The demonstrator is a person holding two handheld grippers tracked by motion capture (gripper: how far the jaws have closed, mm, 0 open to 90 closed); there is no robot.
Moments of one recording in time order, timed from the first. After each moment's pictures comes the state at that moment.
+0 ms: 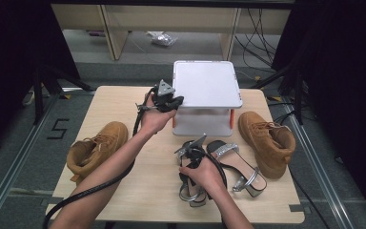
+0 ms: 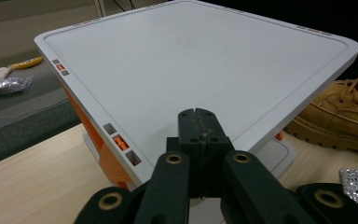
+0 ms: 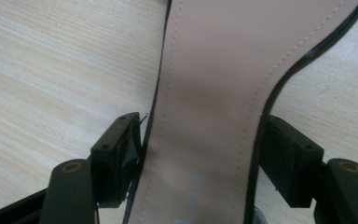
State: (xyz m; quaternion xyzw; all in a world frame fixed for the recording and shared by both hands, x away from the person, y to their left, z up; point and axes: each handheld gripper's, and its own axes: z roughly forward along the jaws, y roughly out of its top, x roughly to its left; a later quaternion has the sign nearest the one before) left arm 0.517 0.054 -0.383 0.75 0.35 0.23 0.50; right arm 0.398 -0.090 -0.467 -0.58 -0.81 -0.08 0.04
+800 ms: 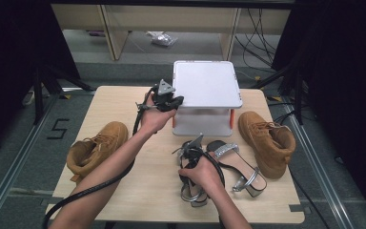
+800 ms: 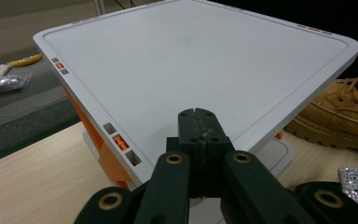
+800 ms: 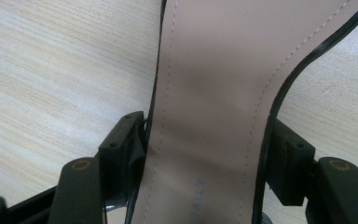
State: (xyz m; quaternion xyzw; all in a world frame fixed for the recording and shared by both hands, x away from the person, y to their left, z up) left arm 0.517 0.053 -0.382 0.76 0.36 0.23 0.50; right arm 0.402 -0.085 -0.472 -0.58 -0.81 -0.05 0.04
